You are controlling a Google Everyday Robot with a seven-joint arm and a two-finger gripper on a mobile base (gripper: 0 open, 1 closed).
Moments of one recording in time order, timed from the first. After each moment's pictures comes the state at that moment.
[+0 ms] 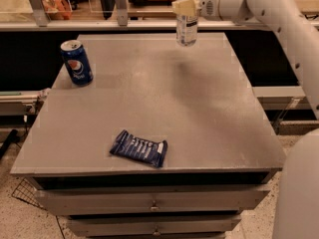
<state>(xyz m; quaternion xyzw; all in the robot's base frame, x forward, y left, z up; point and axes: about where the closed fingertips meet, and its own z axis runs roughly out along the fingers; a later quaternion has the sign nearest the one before) 0.827 -0.083 0.983 -0.29 0.72 0.23 0.58</state>
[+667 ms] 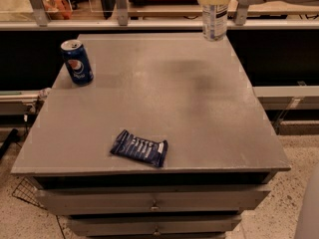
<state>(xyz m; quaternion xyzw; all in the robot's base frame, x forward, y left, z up) 0.764 -0.150 1.034 -0.36 0.72 0.20 0.56</state>
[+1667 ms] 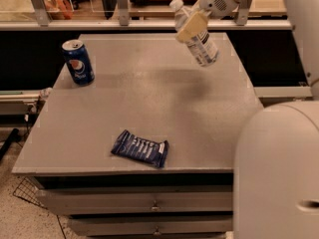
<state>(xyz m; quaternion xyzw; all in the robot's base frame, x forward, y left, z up) 0.714 -0.083 0.956 -0.57 0.74 0.17 0.33</state>
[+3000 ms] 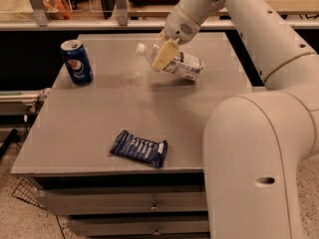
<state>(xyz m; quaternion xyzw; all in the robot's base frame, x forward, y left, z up) 0.672 -0.002 0.881 -0.68 0.66 0.24 0.20</state>
